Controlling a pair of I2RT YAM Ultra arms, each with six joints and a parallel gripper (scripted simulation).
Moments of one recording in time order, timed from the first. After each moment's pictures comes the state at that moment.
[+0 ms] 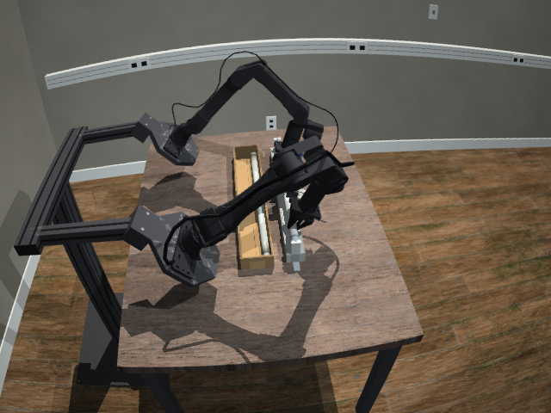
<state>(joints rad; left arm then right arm) -0.10 1.59 1.51 -1.05 -0.07 1.33 0.72 1.77 1.41 -1.09 0.26 -0.95</state>
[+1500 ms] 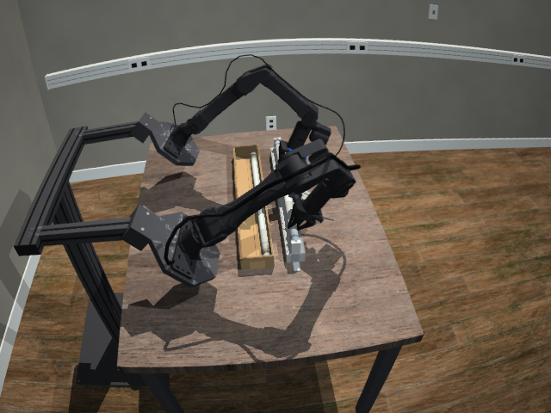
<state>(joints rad) -0.09 1.72 1.71 -1.22 -0.03 1.34 0.68 1.87 1.56 -1.24 0.18 -0.96</state>
